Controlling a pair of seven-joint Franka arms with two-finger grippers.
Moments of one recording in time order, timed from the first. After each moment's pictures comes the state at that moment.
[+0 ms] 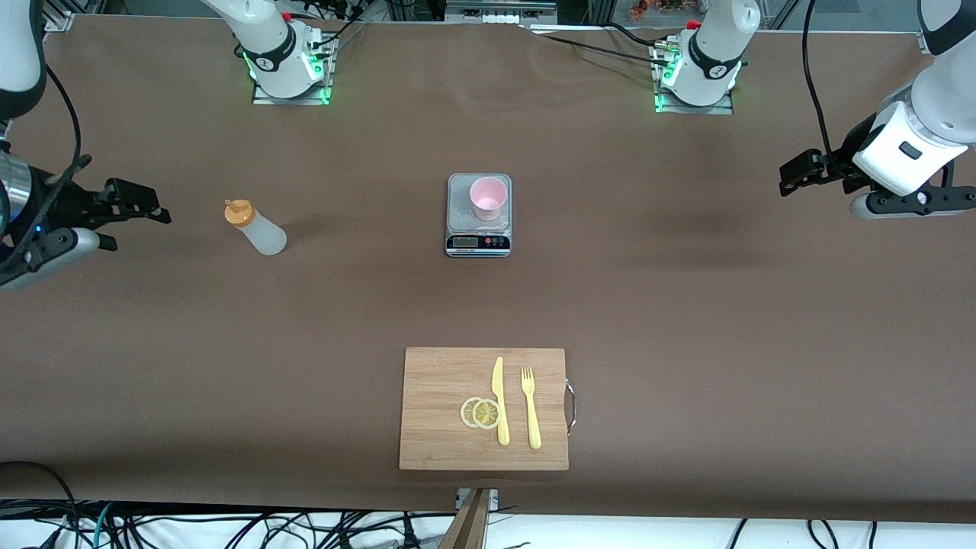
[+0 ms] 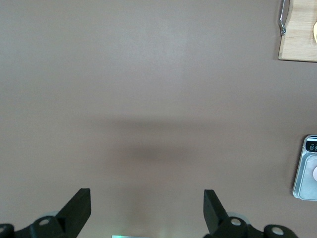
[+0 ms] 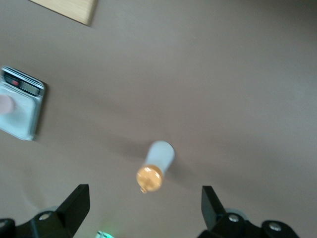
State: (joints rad) left arm -0.03 0.00 -0.05 -1.68 -0.01 1.55 -0.16; right arm 0.12 0.23 -0.17 -1.42 0.12 1.49 -0.45
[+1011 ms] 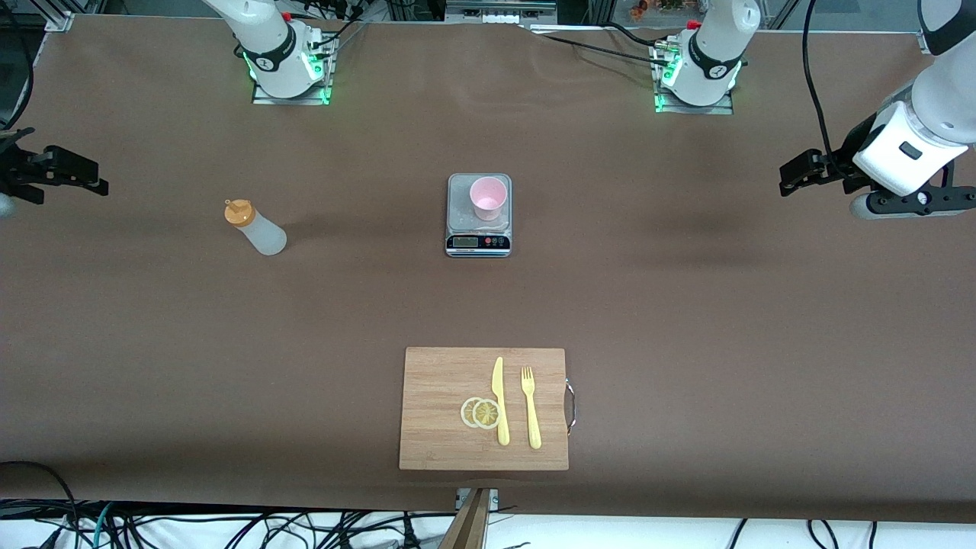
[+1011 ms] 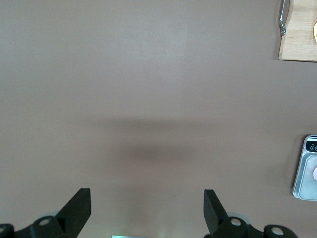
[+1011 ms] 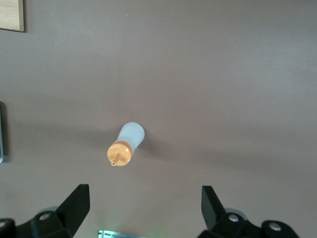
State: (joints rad) left arm -0.03 0.00 -0.05 -1.68 -0.01 1.55 -0.16; right arm 0.04 0.07 -0.15 -1.58 0.03 1.53 -0.24
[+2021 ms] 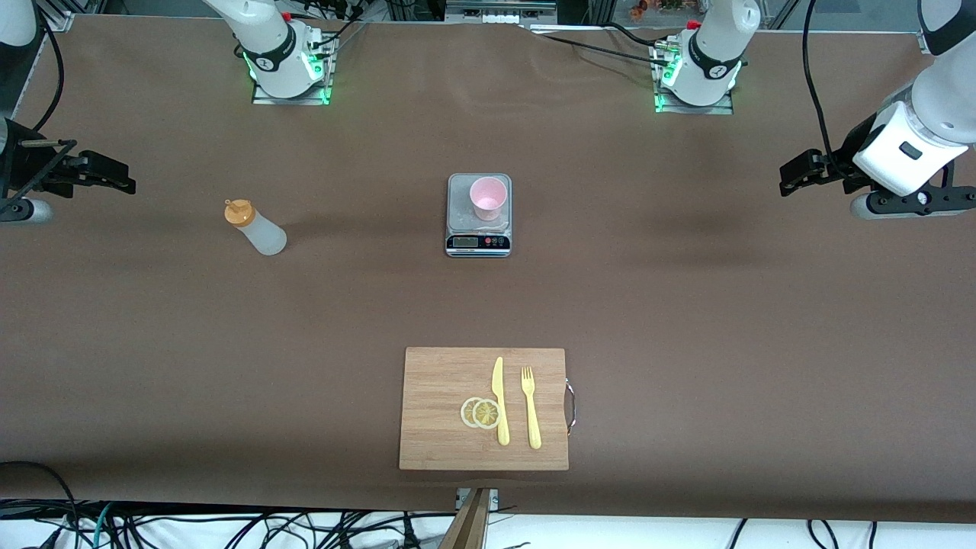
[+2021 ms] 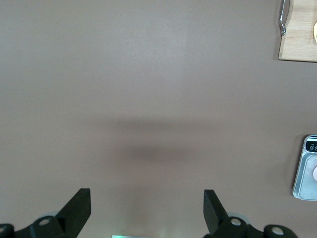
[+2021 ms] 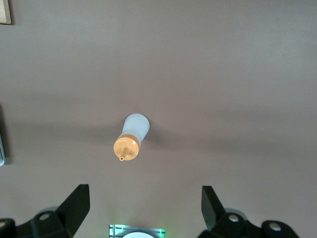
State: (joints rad) left arm -0.03 0.00 -0.05 -1.68 -0.01 1.55 -0.16; right arm 0.02 0.07 -0.09 -1.61 0.00 1.52 -0.14
